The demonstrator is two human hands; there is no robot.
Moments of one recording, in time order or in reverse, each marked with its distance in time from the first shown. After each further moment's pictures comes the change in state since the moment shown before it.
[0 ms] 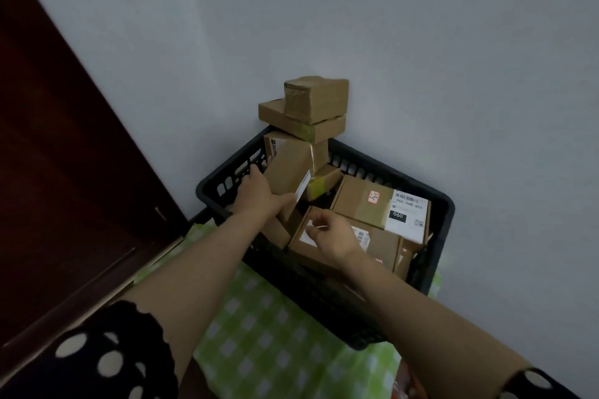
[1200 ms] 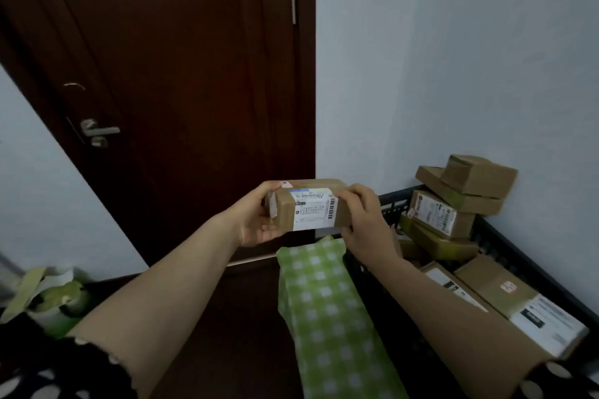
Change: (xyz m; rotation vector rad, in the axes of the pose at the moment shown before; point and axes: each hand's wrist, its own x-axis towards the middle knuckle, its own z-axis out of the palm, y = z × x) left_hand -0.238 -0.104 -0.185 -1.277 0.135 -0.473; right_hand -0.097 -0.120 0.060 -0.265 0.045 -1.229
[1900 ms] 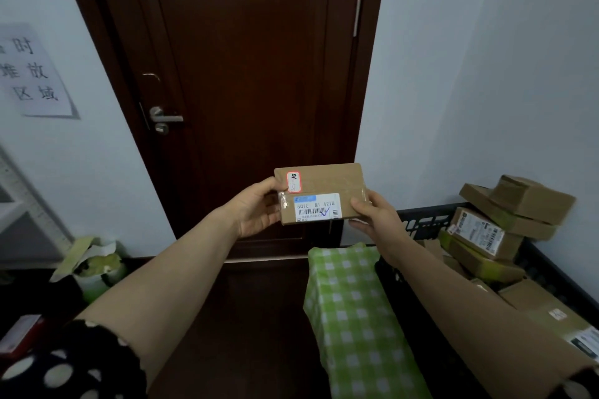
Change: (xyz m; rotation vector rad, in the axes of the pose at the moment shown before) left_hand -0.052 -0.007 -0.100 -0.148 -0.093 0.330; right_hand 0.021 -0.085 0.024 1.051 -0.257 0.669
